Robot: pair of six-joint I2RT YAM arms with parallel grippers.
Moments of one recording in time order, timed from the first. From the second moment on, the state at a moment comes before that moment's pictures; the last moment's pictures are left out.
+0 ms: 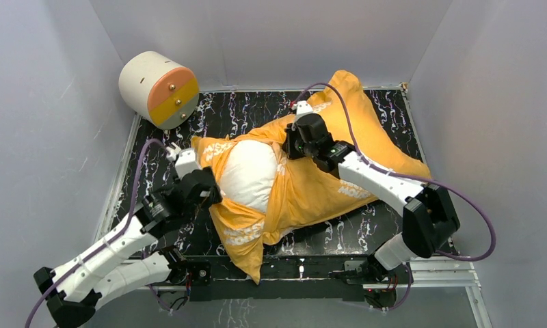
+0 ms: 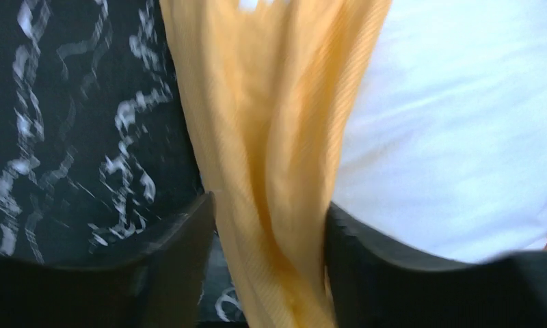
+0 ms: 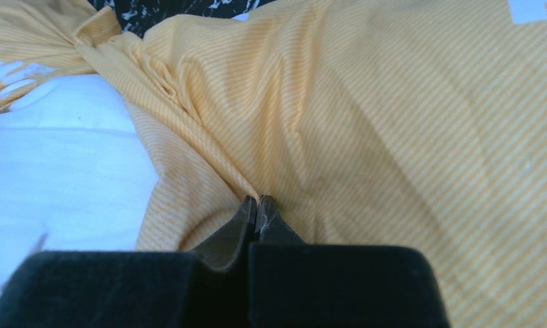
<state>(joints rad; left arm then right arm) -0.84 0.75 0.81 -0.87 -0.60 -0.88 0.72 1.53 1.18 -0.24 0.09 0.30</state>
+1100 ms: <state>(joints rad) -0.19 1.22 1.02 -0.61 0.00 -0.42 0.68 1.37 1.07 -0.25 0.07 0.53</state>
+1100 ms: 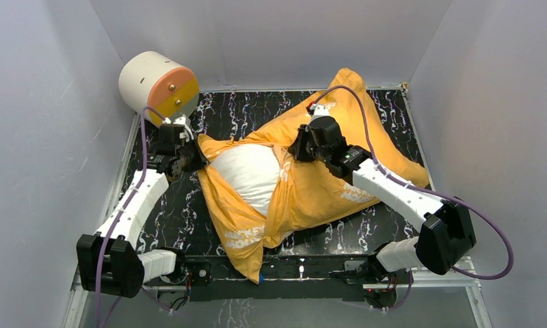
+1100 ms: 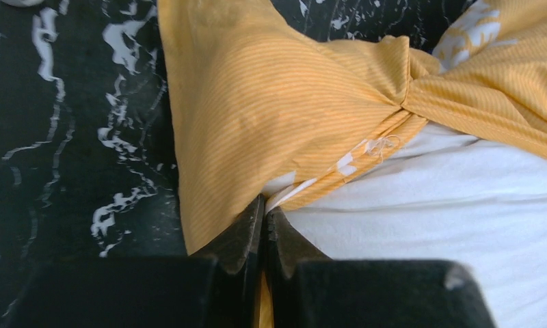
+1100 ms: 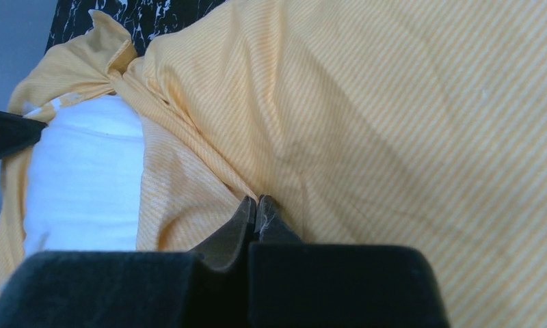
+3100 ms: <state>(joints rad) 0.05 1.20 0.90 -0.55 0.47 -0.43 0.59 1.56 1.62 -0.62 -0.36 0.29</state>
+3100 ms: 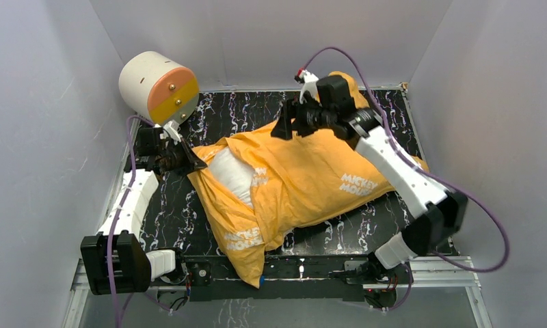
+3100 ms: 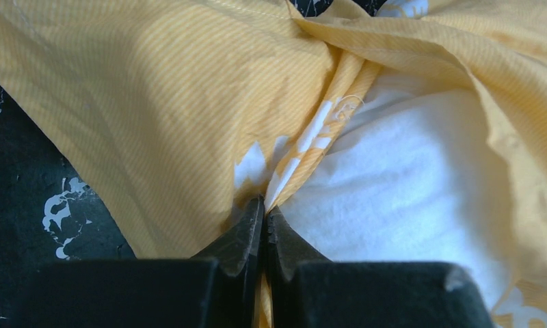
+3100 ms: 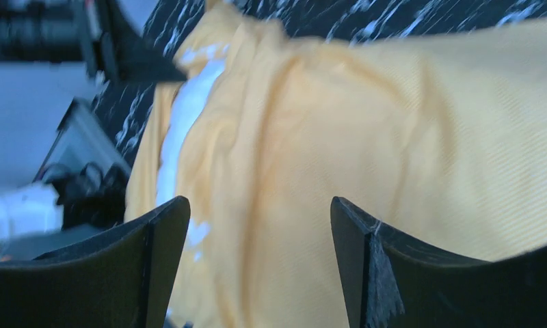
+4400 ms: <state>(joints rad) -0.33 0.73 0.74 -0.81 0.42 -0.79 1.19 1.34 1.13 -0.59 0.34 0.78</state>
